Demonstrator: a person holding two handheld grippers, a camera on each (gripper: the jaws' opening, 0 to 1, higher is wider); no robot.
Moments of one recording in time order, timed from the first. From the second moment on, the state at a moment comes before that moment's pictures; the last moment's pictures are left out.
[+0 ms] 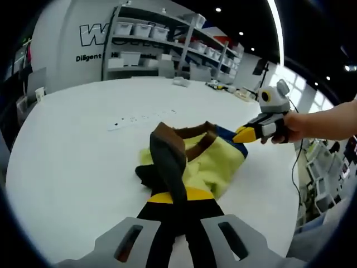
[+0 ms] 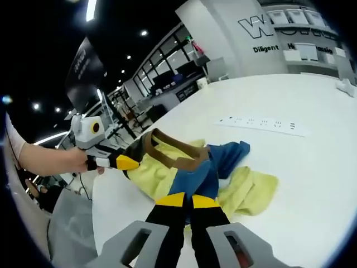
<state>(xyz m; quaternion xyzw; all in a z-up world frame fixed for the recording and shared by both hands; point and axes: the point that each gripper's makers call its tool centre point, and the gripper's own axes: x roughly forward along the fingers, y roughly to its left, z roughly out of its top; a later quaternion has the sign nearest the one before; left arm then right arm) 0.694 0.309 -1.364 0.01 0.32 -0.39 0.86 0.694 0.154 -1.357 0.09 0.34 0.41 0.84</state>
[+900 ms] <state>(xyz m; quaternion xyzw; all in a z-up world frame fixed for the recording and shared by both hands) 0.638 0.312 -1.384 0.07 0.33 -0.46 0.82 0.618 0.150 -1.376 0.04 0.36 0.46 0.81</state>
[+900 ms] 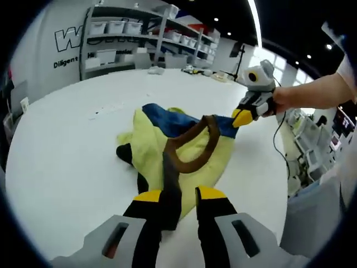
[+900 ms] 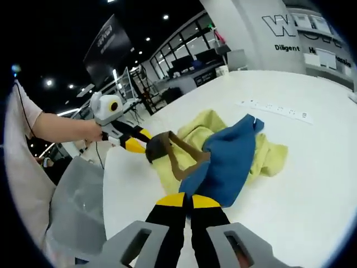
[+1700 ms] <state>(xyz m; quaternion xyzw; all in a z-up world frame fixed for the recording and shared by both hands) 0.640 0.317 -1.406 0.09 0.37 -0.45 0.81 0.610 0.159 -1.400 -0.02 0.37 0.49 0.79</state>
